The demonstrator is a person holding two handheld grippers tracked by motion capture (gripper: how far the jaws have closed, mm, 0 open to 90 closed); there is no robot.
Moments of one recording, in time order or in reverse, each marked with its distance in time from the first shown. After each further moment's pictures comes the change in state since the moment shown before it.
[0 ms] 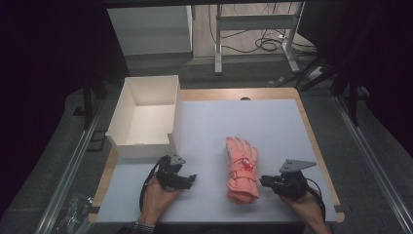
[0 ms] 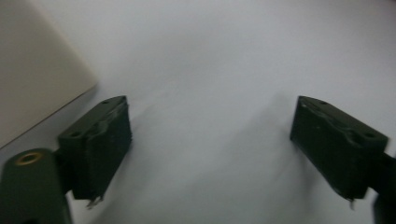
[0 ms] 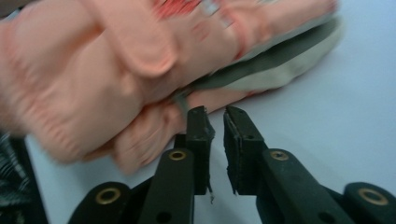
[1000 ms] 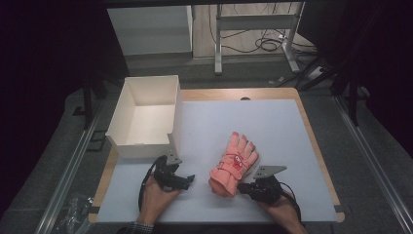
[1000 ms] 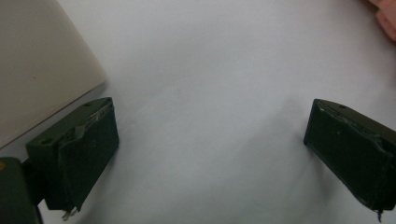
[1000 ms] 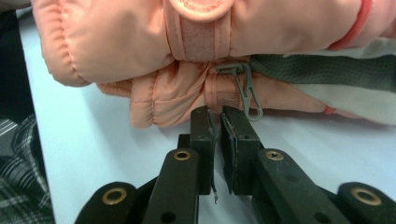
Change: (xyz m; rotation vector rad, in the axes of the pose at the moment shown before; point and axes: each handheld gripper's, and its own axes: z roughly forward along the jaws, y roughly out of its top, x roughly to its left) left arm 0.006 -0.006 0.002 -0.036 -0.019 0.009; right arm 0.035 0.011 0.057 0.046 0.080 -0.030
